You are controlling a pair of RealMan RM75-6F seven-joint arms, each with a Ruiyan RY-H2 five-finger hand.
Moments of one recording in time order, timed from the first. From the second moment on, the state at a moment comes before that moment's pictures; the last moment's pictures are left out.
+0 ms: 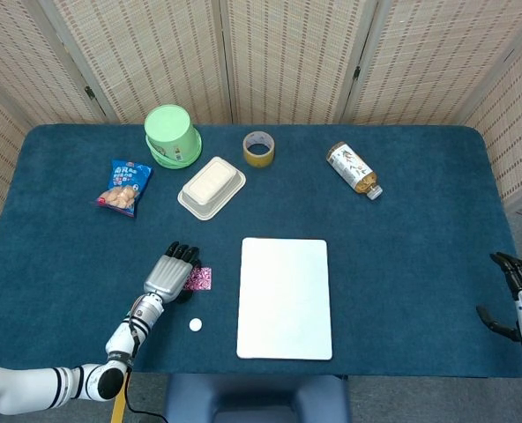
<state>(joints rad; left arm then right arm) -0.79 -1.60 -0.06 -1.51 0.87 0.96 0.67 0.02 -1.05 0.06 -1.59 -1.47 1.49 0.16</state>
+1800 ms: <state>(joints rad) -0.93 -1.66 -0.07 -1.64 1.07 0.97 0.71 0.02 -1.03 0.07 -1.60 -1.45 1.48 0.15</state>
